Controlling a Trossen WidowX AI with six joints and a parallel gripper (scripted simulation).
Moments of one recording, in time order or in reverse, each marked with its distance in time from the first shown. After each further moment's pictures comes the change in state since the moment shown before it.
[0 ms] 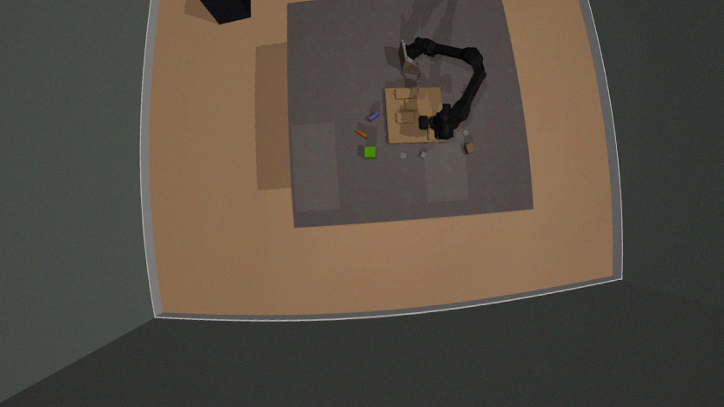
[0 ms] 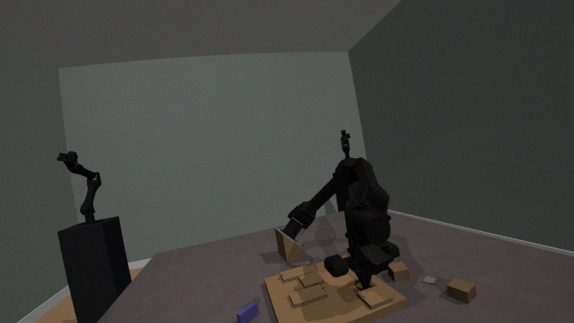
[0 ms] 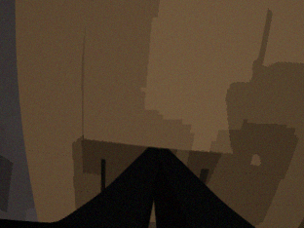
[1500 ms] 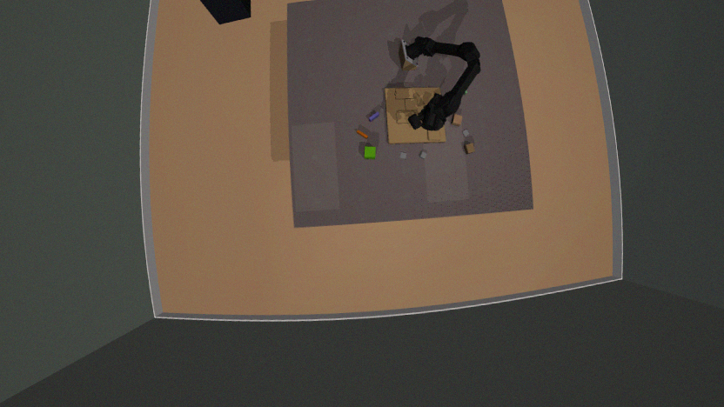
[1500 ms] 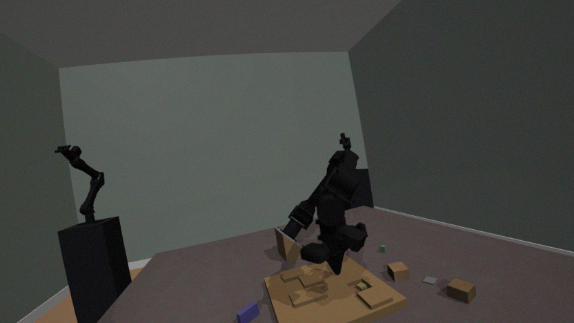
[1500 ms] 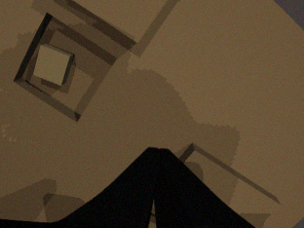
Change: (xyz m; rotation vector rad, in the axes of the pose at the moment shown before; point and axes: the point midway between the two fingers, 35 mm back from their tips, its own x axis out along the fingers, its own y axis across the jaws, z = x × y) arm -0.048 -0.063 -0.023 -0.501 -0.013 -0.023
